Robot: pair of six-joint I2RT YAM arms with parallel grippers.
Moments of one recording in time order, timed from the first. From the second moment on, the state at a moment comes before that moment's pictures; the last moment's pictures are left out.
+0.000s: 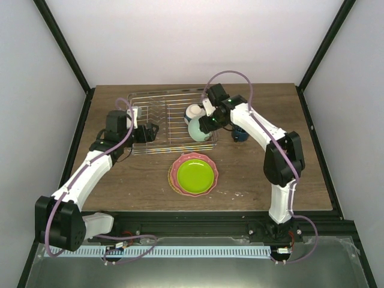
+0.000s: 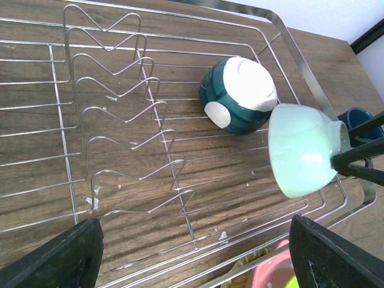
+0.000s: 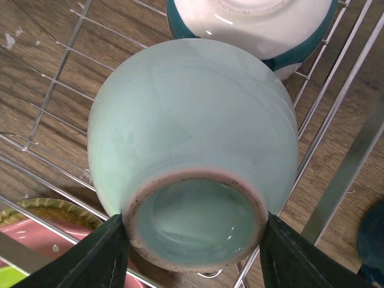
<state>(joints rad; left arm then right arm) -0.23 1.22 0.88 -0.27 0.27 -0.32 0.51 1.92 1.71 -0.88 -0.14 0.01</state>
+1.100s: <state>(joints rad) -0.23 1.24 0.88 -0.27 0.27 -0.31 0.54 2.03 1.79 -0.97 -0.03 -0.05</state>
